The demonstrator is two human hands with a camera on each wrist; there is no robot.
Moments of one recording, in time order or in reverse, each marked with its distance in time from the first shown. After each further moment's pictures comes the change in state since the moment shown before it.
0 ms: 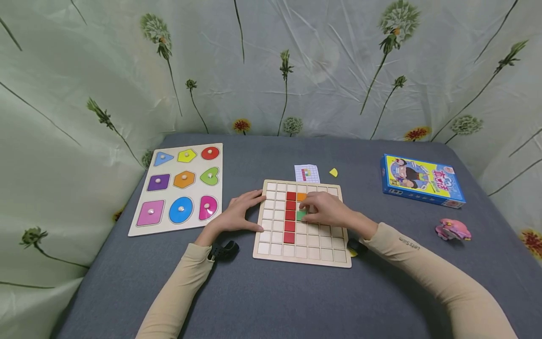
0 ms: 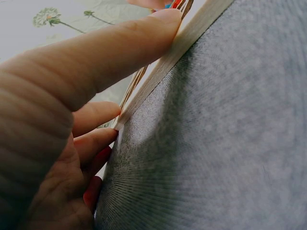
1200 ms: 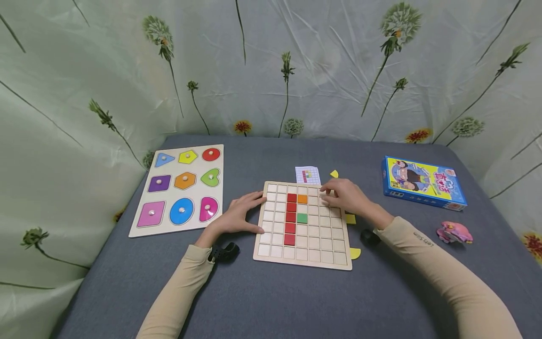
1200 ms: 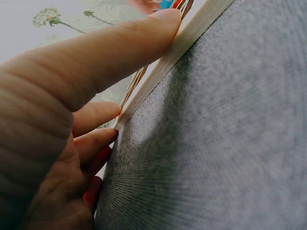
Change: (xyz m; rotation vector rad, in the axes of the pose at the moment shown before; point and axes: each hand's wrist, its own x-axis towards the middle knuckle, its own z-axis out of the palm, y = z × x) left_hand -0.001 0.000 0.000 0.006 -0.002 -0.010; right_hand -0.010 0.043 -0.025 -0.032 0.102 0.171
